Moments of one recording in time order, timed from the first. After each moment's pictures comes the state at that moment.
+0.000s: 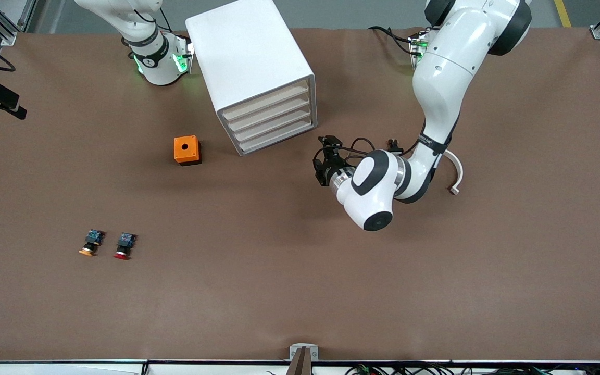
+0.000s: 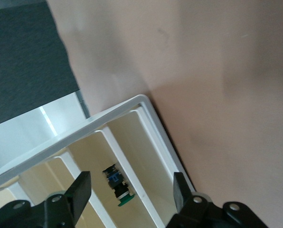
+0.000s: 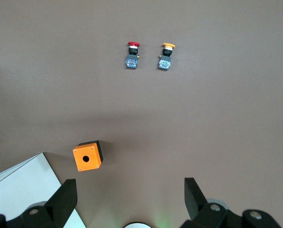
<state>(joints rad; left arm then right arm) -0.49 0.88 -0.11 -1.32 -0.75 1.49 -1.91 -0.08 -0.11 -0.03 -1.62 0.02 1.47 -0.06</state>
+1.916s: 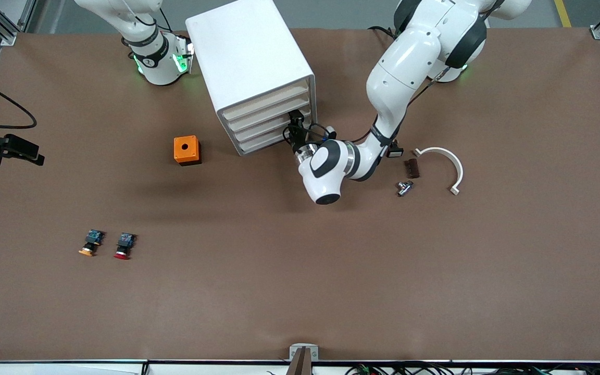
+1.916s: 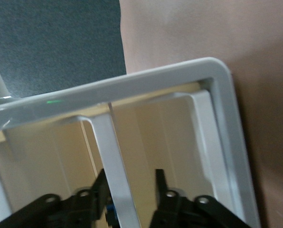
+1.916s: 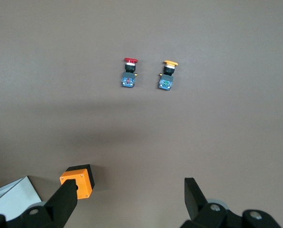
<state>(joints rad) -0.68 1.03 -0.11 -1.35 -0.97 1.46 -2.08 -0.08 0.07 -0.04 -1.60 0.02 1.62 -0.09</state>
